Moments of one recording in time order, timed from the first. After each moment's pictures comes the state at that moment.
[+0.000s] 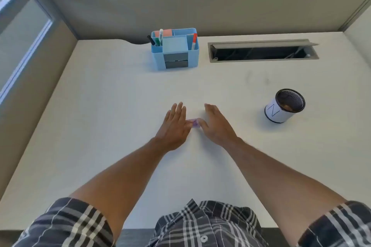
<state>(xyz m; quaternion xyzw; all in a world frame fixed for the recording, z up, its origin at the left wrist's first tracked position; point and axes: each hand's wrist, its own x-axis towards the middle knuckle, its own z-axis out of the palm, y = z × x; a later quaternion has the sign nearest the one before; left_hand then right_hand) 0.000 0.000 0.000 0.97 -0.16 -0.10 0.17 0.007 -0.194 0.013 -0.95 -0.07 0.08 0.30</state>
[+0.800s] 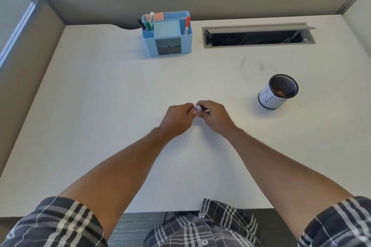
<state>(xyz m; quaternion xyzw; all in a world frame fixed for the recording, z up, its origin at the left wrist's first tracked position) -0.006 -0.042 0.022 0.93 -0.09 -0.09 0.35 -0.005 -0.216 0.015 -0.87 -0.08 0.09 0.47</state>
